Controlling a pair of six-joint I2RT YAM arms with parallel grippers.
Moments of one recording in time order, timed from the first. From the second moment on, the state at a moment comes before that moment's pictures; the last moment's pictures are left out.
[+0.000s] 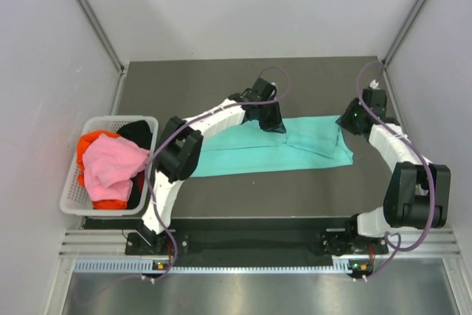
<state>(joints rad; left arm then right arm) -0.71 2.21 1.80 -0.44 0.31 -0.78 -0.07 1.44 0.92 -0.27 -0.06 0.52</state>
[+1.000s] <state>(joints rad) -0.47 2.09 1.48 -0.44 0.21 -0.73 -0.20 2.04 1.28 -0.10 -0.43 0.40</state>
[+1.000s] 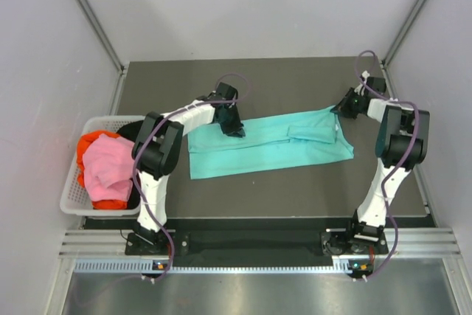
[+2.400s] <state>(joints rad) -0.27 2.18 1.70 -0.71 0.16 -0.28 -0.22 1.90 1.54 -0.34 -0.38 0.48</state>
